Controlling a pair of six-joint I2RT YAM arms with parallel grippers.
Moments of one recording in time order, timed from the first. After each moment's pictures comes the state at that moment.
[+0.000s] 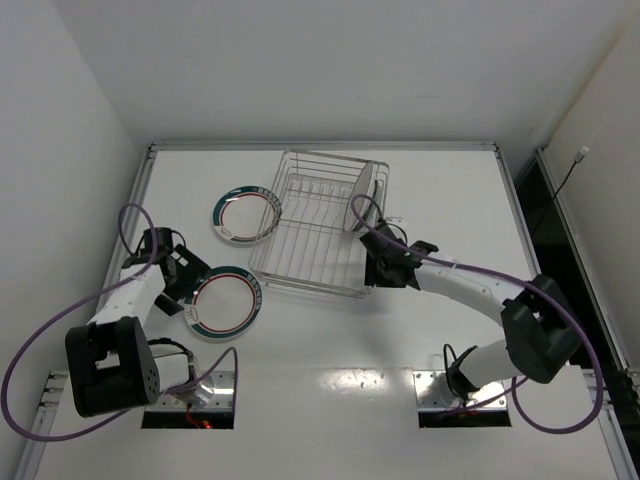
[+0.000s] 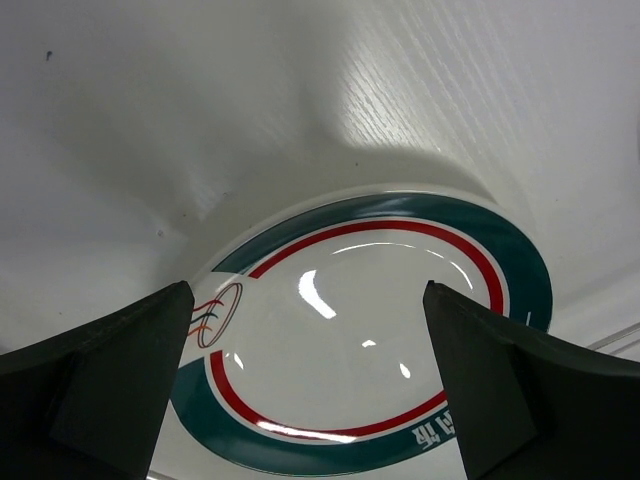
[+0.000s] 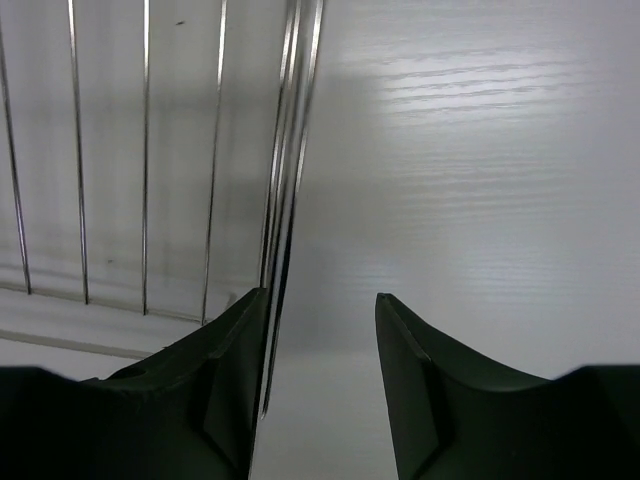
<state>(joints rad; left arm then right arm) 0.21 1.21 0.65 -0.60 -0.07 -0.75 0.68 1.45 0.82 -0.46 0.31 0.67</state>
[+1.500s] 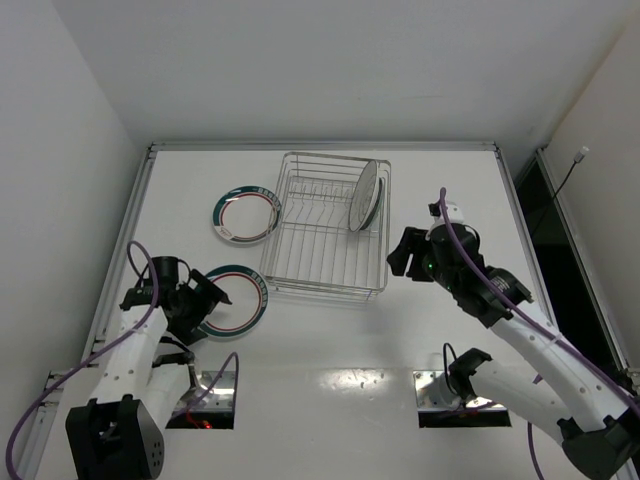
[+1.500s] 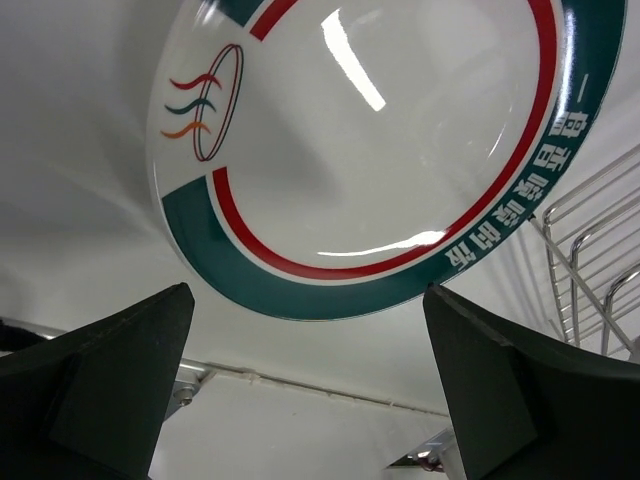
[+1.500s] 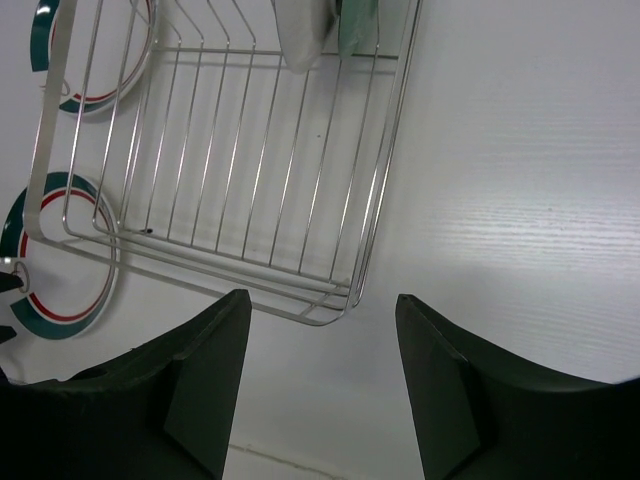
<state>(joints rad) 0.15 0.85 0.49 -0.85 0.18 -0.81 0.56 0.84 0.80 -0.56 0.19 0.55</state>
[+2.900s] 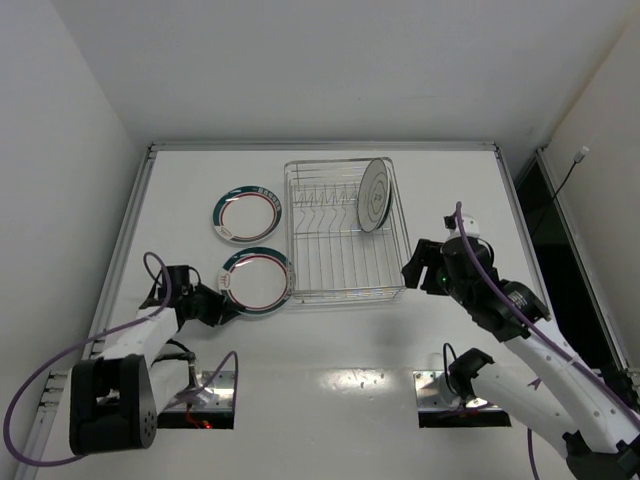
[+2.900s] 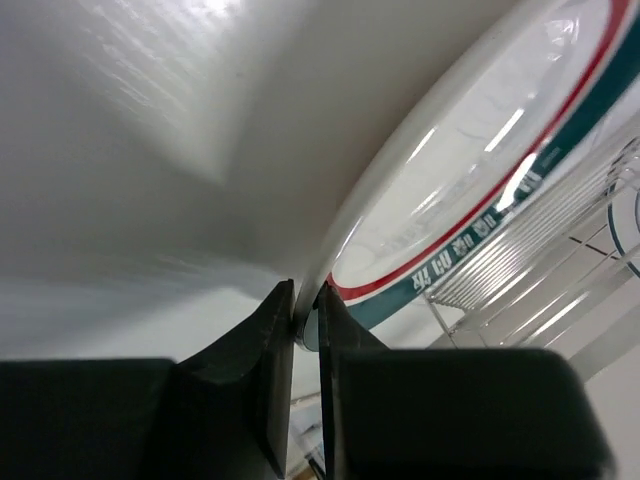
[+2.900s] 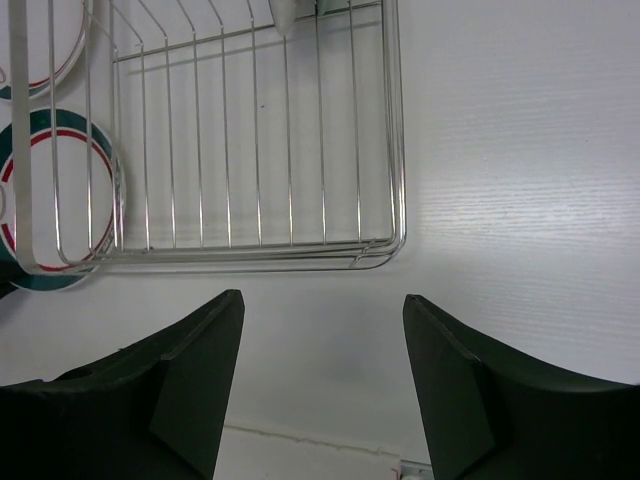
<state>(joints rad) 0.12 1.05 0.27 -0.30 0.45 -1.06 0.56 0.72 0.78 -0.73 0.25 0.57</state>
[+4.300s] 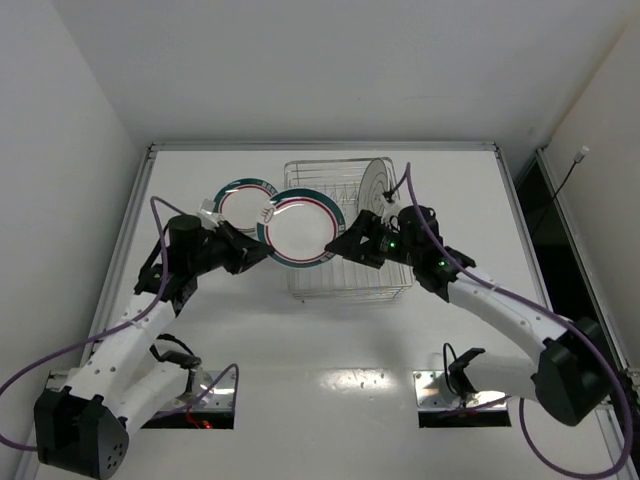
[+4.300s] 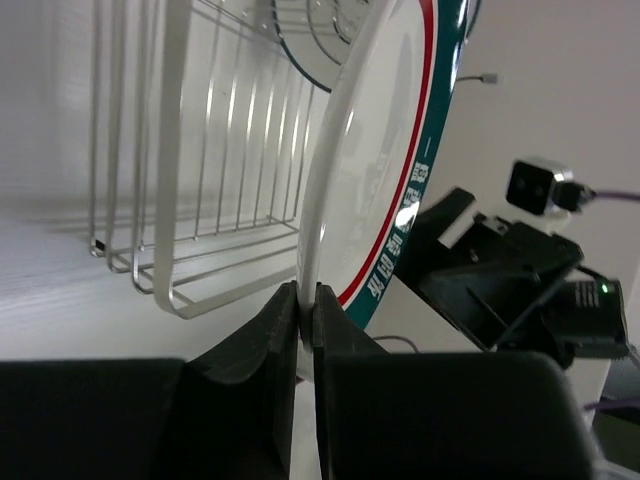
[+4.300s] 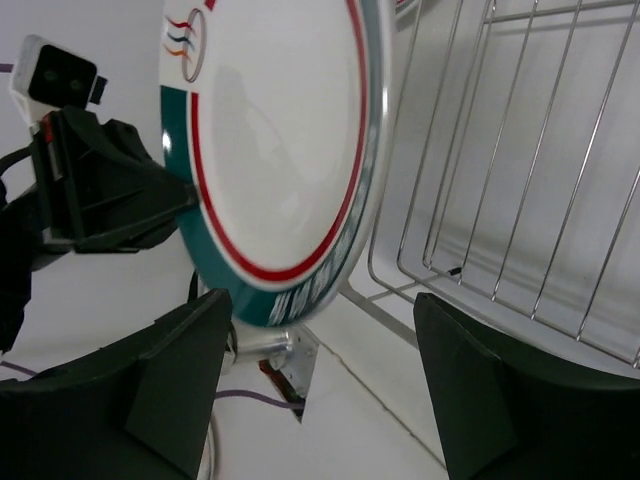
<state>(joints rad) -0.20 0.90 0.67 -0.24 0.49 -1.14 0.55 1.16 0.71 0.07 -0.37 0.89</state>
